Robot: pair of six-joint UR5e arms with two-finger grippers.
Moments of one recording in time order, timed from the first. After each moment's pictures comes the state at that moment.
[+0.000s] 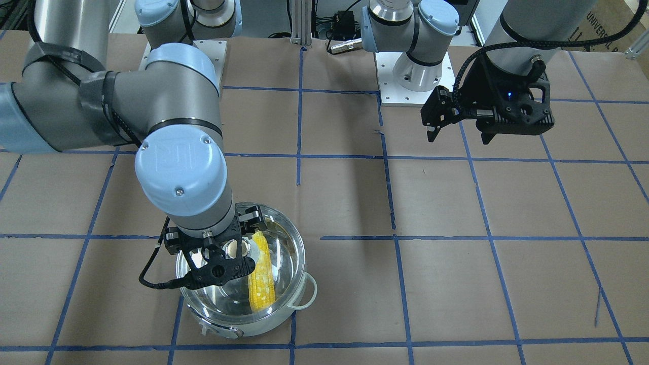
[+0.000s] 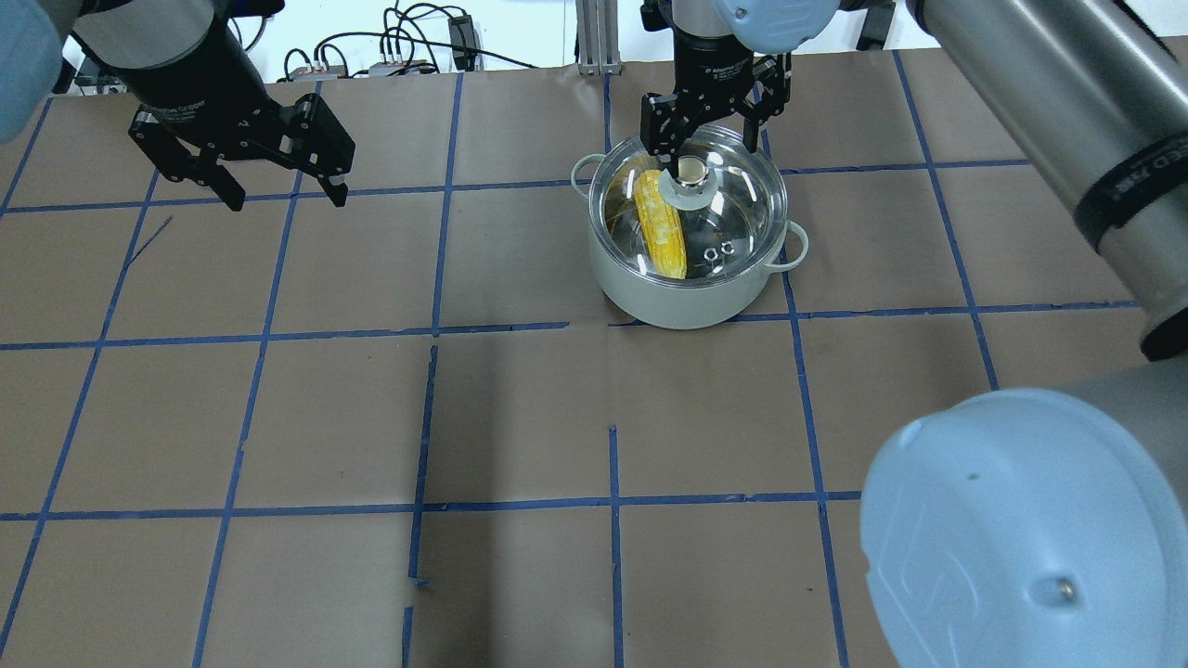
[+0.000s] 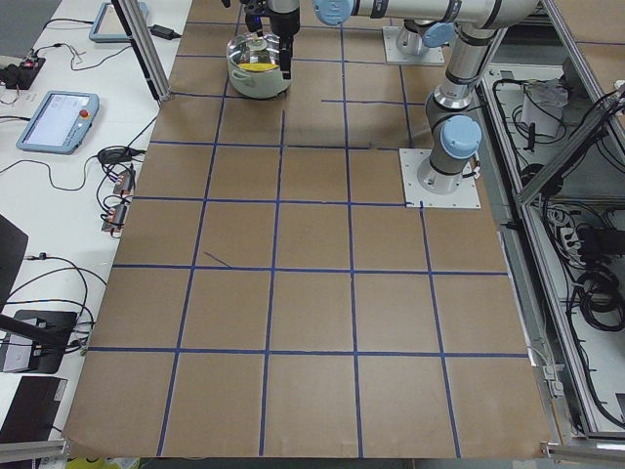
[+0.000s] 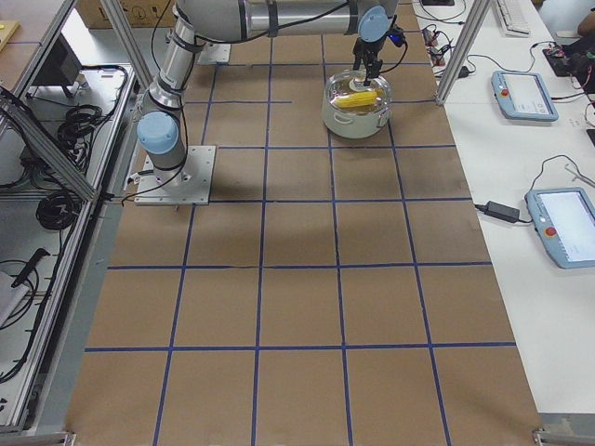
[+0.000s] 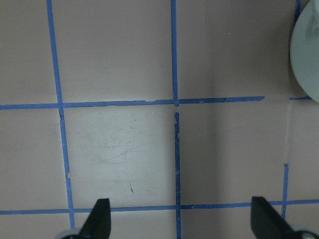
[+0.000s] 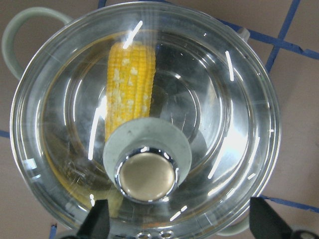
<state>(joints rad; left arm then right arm) -1.52 -1.63 -1.46 -1.65 1.56 0.07 1.77 -1.03 1.09 -1.50 -1.62 -0.10</state>
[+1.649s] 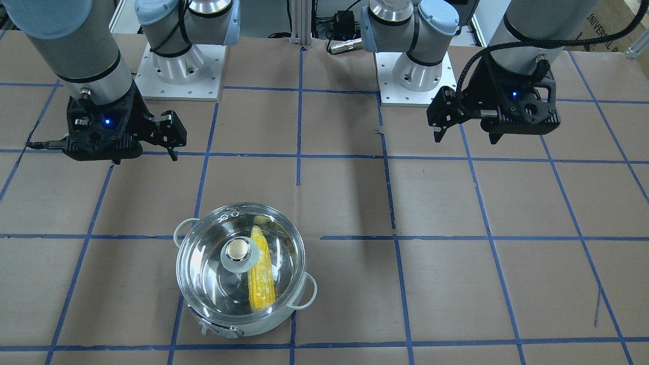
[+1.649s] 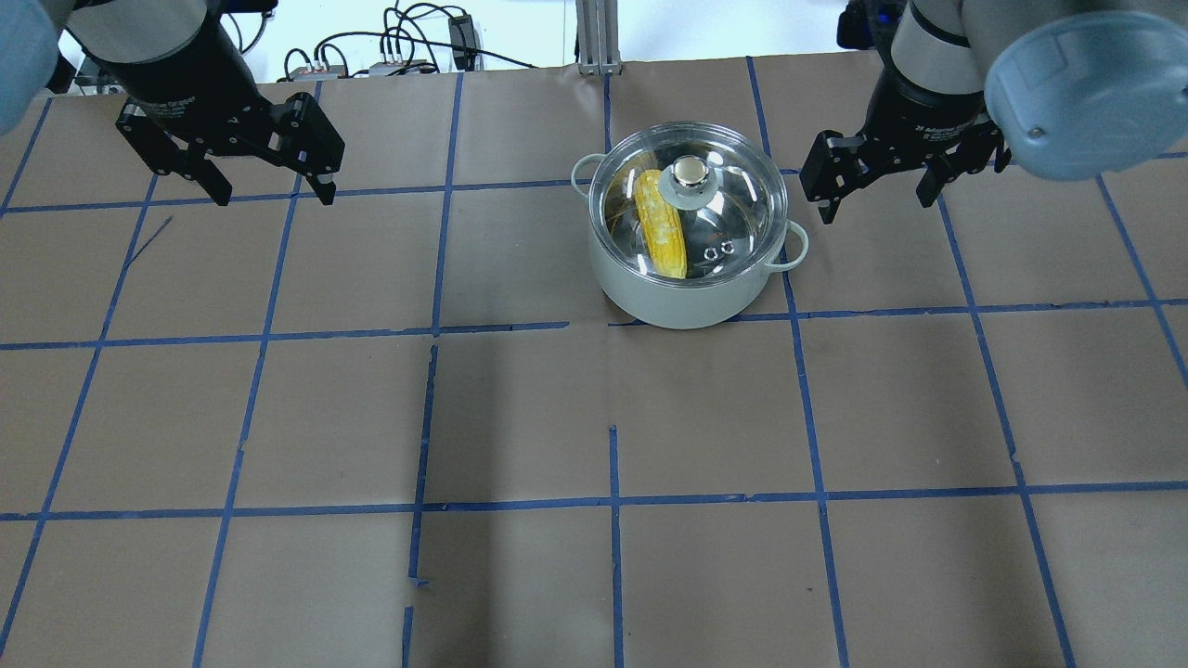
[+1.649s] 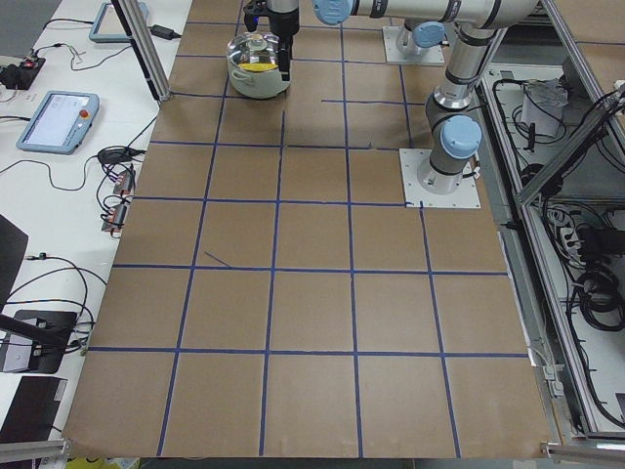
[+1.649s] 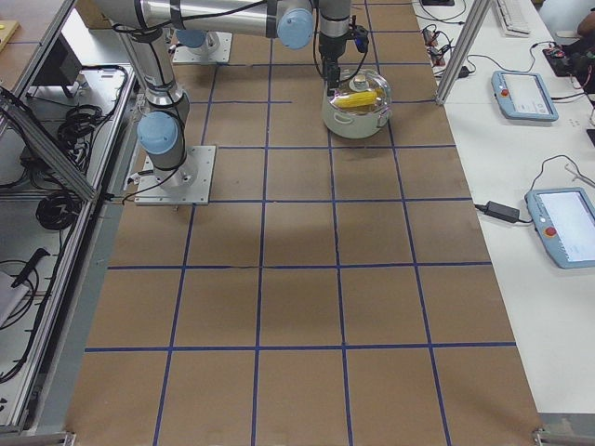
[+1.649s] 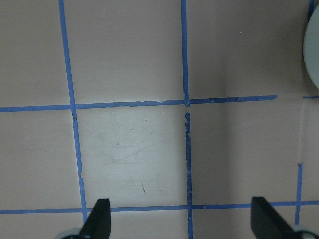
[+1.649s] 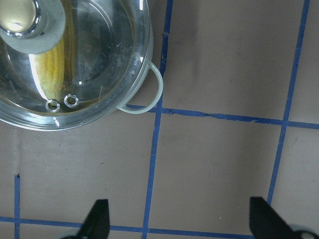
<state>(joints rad) -1.52 -1.63 -1.45 -1.65 1.59 0.08 1.57 -1.50 1.59 -1.68 -1.61 -0.12</state>
